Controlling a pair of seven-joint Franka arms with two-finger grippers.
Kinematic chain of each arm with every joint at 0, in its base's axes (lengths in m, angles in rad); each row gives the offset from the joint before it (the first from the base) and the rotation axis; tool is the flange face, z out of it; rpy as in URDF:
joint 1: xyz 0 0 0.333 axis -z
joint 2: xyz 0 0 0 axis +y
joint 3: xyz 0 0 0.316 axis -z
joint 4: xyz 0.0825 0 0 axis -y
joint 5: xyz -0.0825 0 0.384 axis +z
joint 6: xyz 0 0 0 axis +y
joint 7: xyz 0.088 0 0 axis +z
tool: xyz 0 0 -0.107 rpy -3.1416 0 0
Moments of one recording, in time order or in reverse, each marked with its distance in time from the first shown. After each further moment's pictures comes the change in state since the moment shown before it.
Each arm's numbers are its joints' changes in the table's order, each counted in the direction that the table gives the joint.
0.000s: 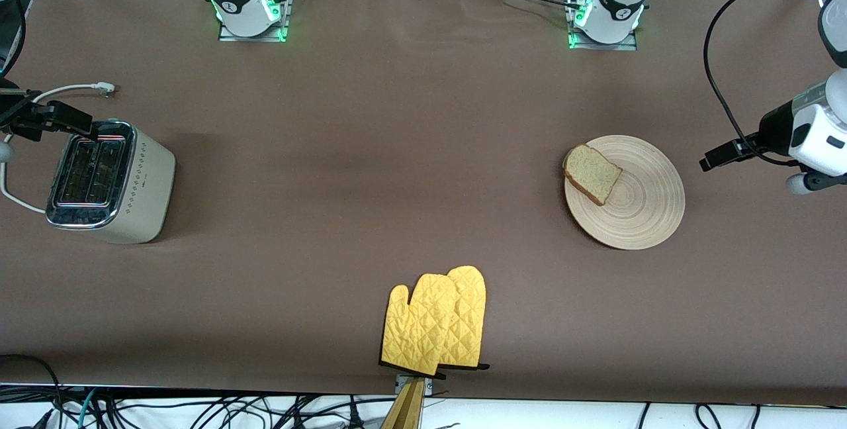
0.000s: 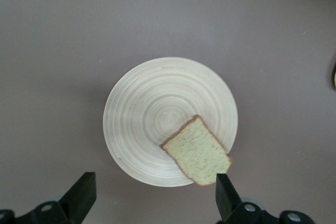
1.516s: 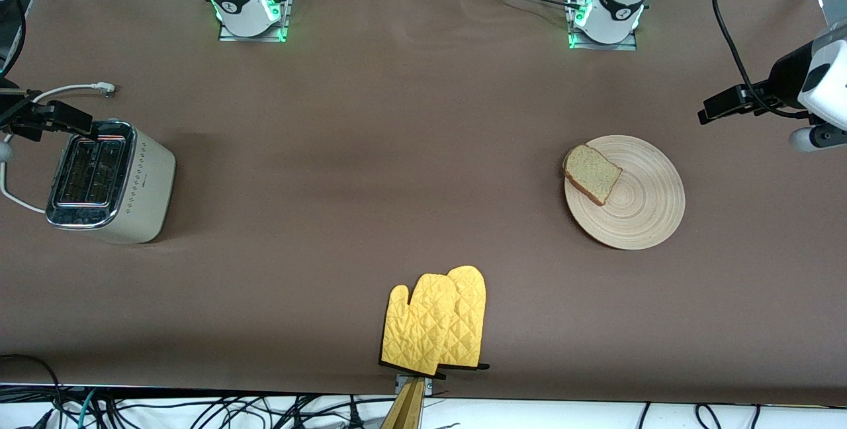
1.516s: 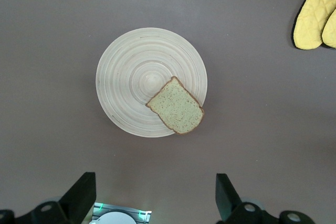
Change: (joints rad) left arm 0.120 0.012 0.000 0.344 0.000 0.388 0.113; right arm 0.000 0.000 0.000 0.000 0.000 0.000 0.000
